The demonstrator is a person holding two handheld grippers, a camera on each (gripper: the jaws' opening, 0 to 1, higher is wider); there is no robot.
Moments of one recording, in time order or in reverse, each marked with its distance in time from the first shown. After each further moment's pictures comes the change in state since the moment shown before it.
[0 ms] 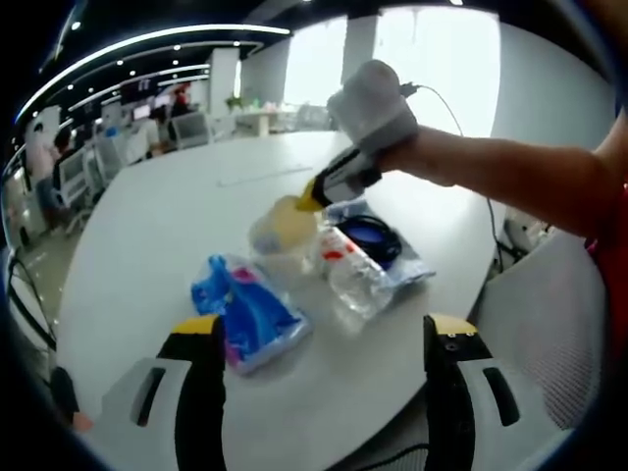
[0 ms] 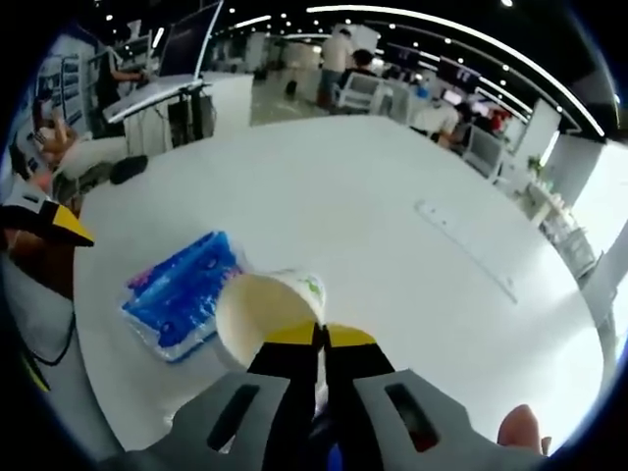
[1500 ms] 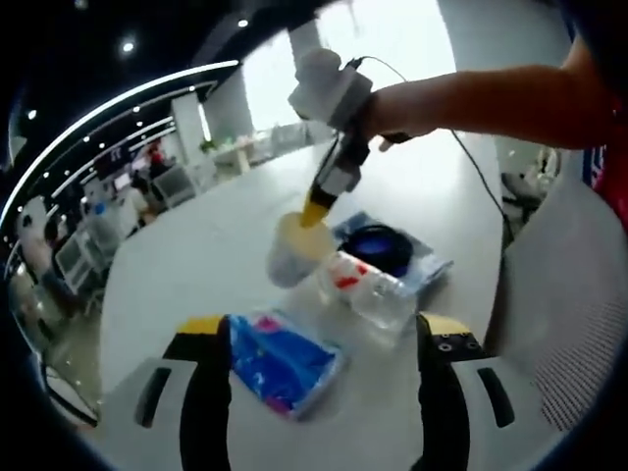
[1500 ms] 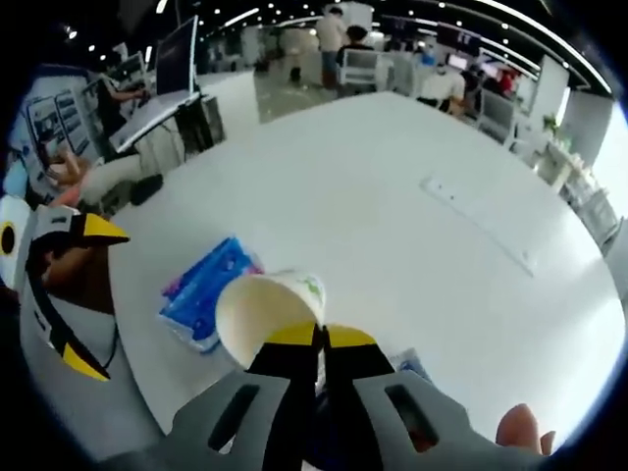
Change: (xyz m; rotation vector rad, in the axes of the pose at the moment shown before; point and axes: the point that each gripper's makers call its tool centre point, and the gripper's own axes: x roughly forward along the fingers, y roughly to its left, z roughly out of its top) left arm 0.011 0.009 0.037 0.325 -0.058 0.017; right arm -0.029 -0.008 0.007 0.122 0.089 0.147
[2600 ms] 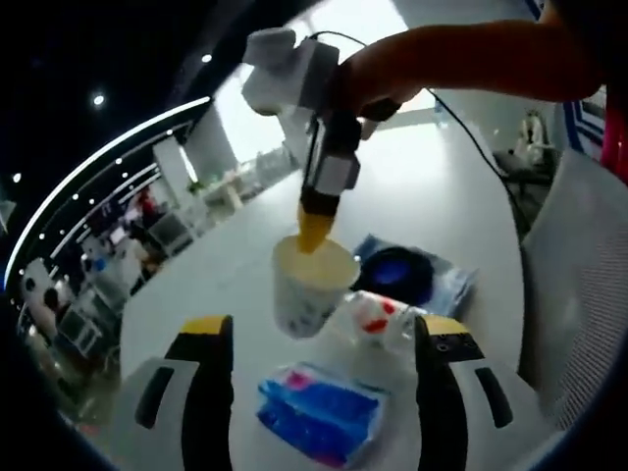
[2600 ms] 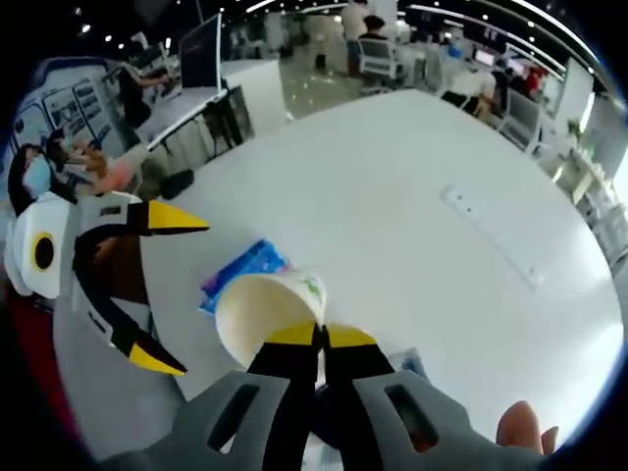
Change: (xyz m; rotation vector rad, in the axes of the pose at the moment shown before) left arm 0.034 0.017 0.043 0.184 -0.079 -0.007; right arm -0.035 0.020 0.024 -0.054 0.065 0.112
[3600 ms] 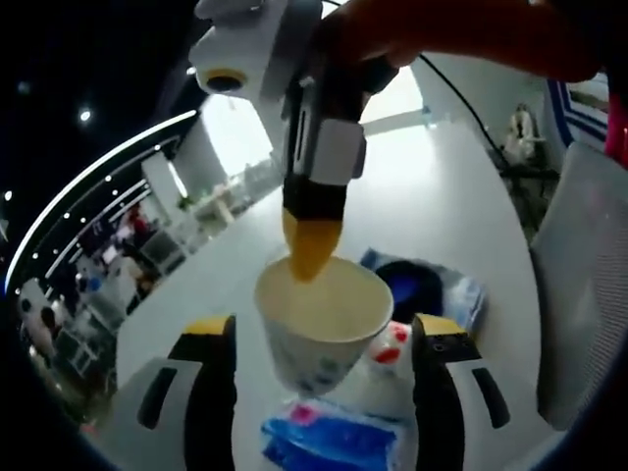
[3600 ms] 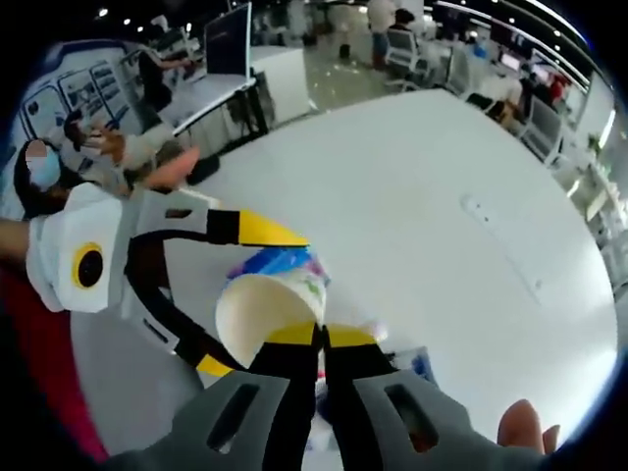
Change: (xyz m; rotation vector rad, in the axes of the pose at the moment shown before) left arm 0.036 -0.001 0.017 0.061 -0.050 -0.037; right arm -0.012 0.023 0.004 -0.075 0.057 0.065
